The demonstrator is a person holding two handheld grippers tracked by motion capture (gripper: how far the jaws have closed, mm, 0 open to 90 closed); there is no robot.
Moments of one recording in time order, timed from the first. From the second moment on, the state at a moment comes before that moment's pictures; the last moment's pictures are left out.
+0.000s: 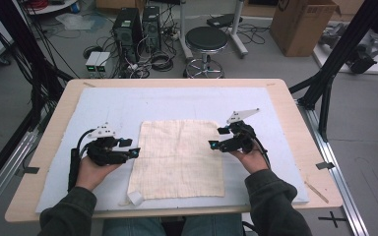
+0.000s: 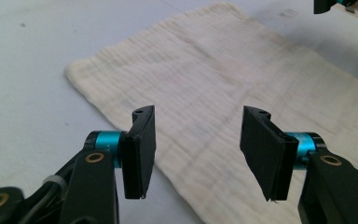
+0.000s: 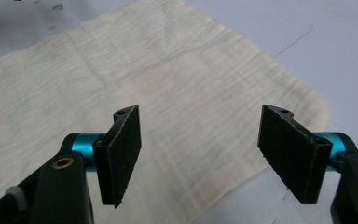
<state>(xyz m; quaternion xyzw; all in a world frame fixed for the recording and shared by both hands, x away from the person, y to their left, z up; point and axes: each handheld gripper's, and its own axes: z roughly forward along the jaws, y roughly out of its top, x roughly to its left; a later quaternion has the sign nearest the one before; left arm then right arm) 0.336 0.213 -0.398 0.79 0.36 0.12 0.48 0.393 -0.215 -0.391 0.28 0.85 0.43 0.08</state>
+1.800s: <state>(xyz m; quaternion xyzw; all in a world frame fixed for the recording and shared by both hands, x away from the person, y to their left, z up) 0.442 0.183 -0.443 0.76 0.48 0.17 0.40 0.488 -0.207 -0.432 0.38 0.86 0.35 0.06</state>
